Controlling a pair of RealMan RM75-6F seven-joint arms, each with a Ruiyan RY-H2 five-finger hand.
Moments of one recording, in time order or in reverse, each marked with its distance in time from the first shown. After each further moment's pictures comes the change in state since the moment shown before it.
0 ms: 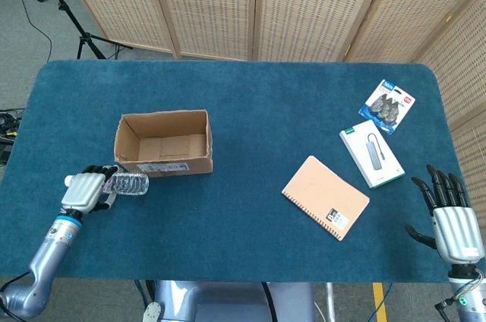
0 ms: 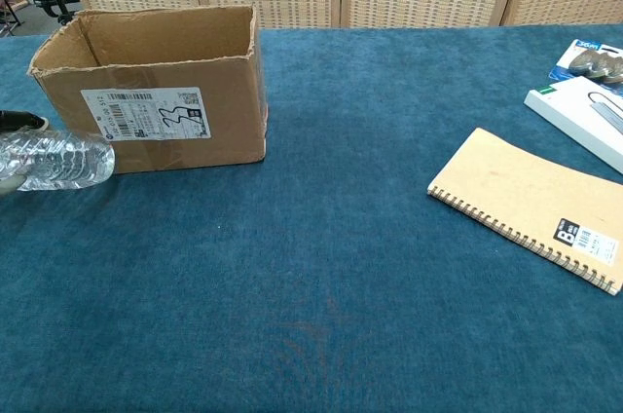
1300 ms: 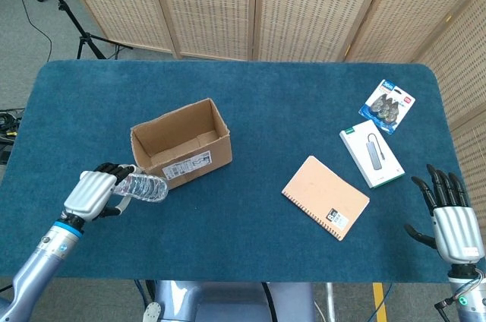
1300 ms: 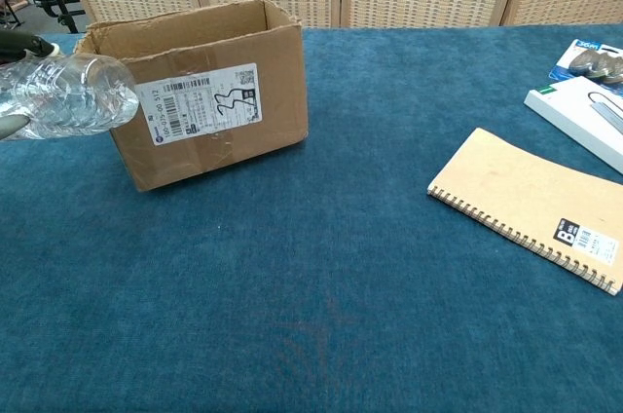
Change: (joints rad) left arm -0.014 0.278 0.003 -0.462 0.088 0.058 0.032; right arm 0.001 -0.005 0.001 0.004 -0.004 0.006 0.007
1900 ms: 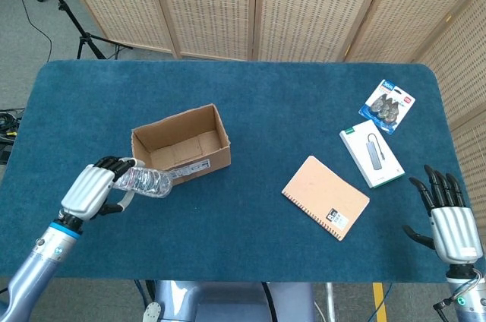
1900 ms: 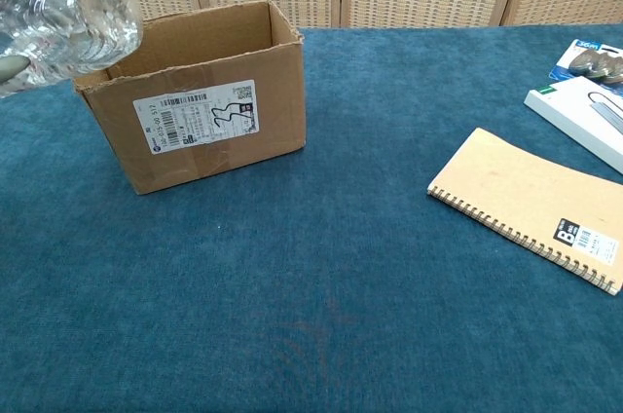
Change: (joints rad) left arm 0.011 0.007 -0.040 -0.048 0.068 0.098 -0.071; right arm 0.001 -0.002 -0.004 -0.002 -0.004 -0.004 -0.008
